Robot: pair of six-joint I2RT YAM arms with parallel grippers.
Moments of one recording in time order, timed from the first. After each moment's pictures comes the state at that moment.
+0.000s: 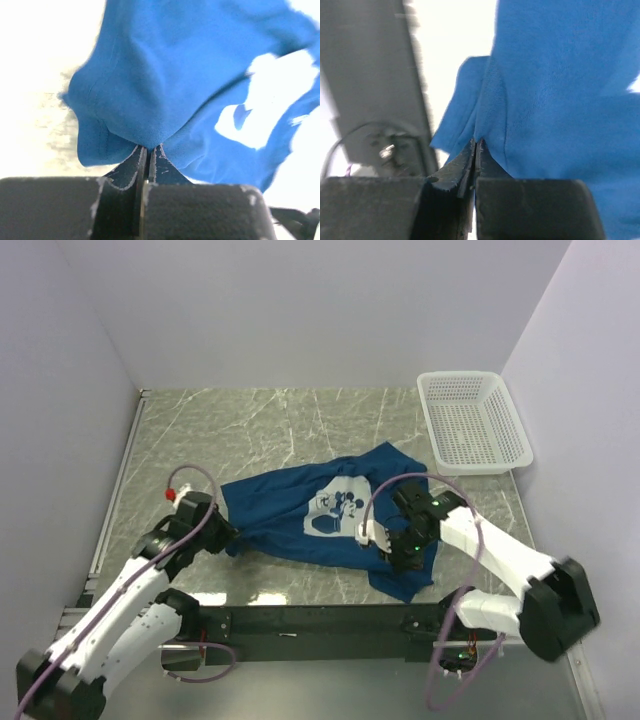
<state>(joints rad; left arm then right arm) -0.42 0.77 0.52 -0.61 -0.08 -1.07 0.51 1.22 0.72 -1.00 -0.47 -0.92</state>
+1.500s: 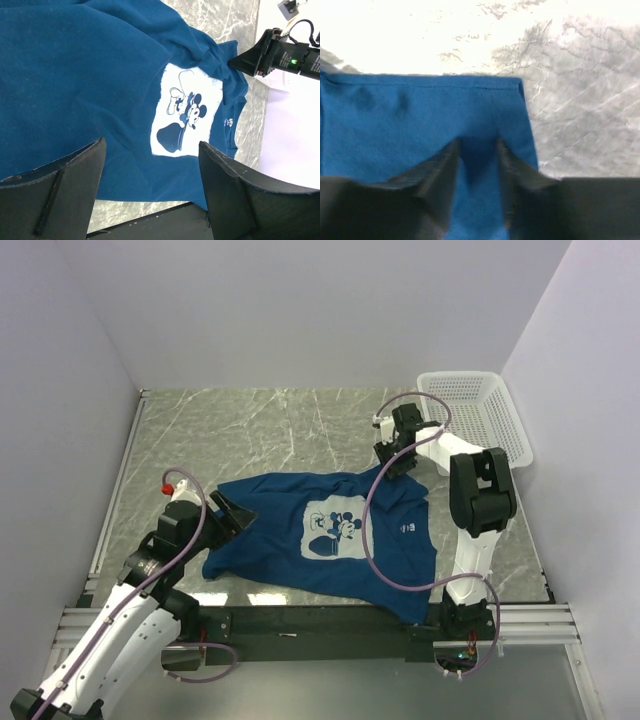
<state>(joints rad) -0.41 0.53 0.49 -0.50 0.03 -0.96 0.21 1.98 1.37 -0.57 -0.13 -0.24</state>
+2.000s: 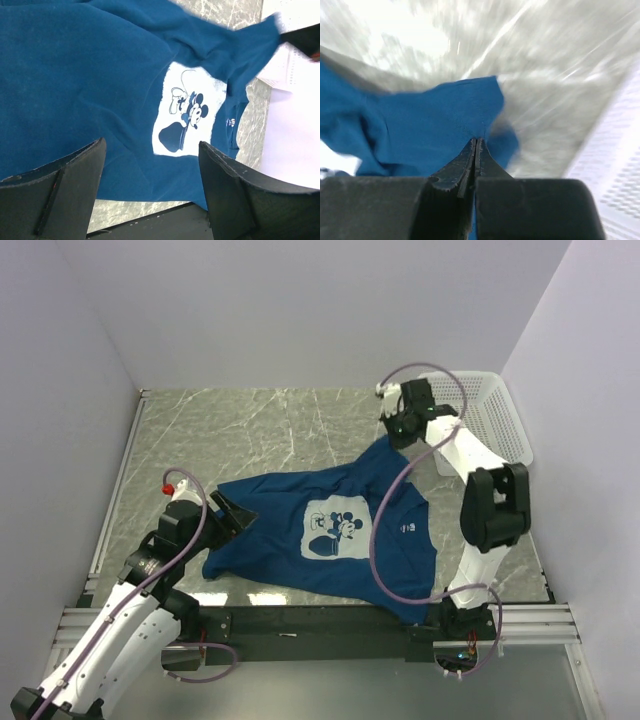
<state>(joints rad) -0.41 0.53 0.49 -0.50 0.03 -0.96 0.21 1.86 1.48 -0.59 -0.14 -0.28</state>
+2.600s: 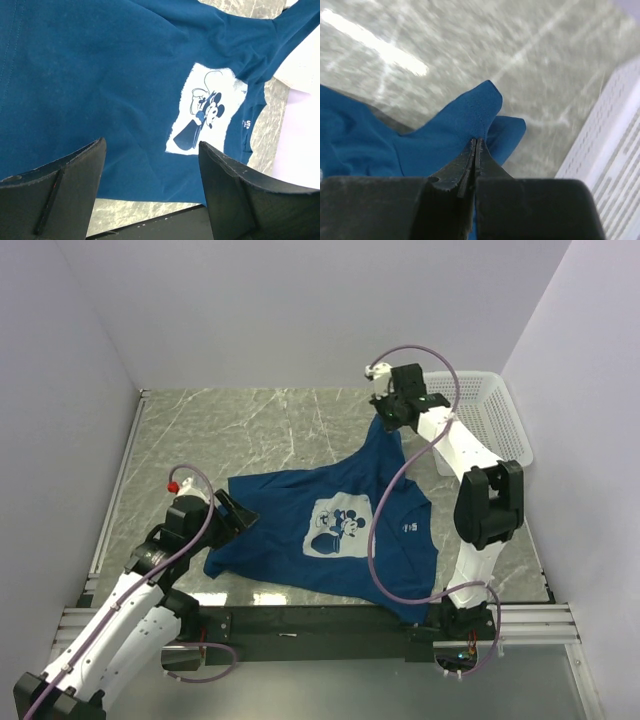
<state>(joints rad) -0.41 0.61 0.49 -0.49 0.02 -0.95 0.26 1.87 1.62 -0.53 -0.06 -0.29</state>
